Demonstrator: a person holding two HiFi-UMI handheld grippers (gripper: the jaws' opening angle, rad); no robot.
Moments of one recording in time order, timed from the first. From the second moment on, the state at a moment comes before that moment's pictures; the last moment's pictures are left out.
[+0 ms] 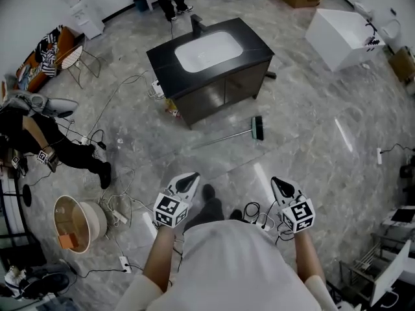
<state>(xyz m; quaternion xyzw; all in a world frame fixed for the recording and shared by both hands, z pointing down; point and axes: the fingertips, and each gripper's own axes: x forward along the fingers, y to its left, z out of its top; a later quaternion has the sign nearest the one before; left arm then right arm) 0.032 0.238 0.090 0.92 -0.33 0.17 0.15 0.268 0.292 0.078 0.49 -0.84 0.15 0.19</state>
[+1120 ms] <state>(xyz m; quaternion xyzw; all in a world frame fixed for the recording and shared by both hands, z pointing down) -0.037 0.089 0.217 0.90 -0.30 0.18 0.24 0.170 0.090 0.167 0.44 -0.83 0.21 0.25</state>
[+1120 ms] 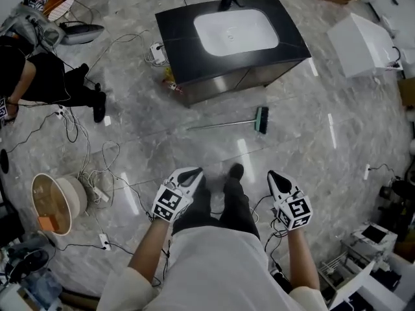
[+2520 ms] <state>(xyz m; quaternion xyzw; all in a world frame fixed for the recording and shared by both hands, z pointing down) -0.005 -0.004 0.556 0.79 -0.49 0.16 0.32 0.086 -0.049 0.569 0.05 -0.90 0.15 0.41</state>
